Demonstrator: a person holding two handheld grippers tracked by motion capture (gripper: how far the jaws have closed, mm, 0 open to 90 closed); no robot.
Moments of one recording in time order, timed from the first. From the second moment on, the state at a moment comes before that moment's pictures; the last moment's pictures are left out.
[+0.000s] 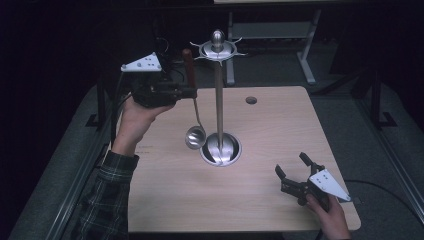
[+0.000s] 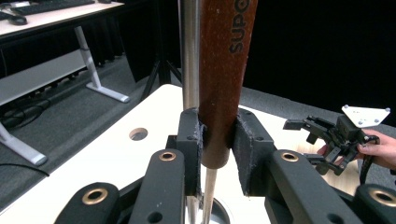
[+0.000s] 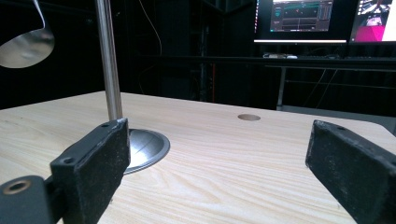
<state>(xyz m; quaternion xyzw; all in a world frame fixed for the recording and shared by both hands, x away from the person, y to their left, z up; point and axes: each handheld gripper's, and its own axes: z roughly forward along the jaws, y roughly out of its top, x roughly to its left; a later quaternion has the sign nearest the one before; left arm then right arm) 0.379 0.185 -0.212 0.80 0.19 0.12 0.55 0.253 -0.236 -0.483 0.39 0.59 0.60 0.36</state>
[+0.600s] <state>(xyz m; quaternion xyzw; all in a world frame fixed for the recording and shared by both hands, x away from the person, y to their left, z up) 0.387 0.178 -0.215 0.81 0.20 0.11 0.54 0.253 -0.236 -0.483 0.39 0.59 0.60 0.36</state>
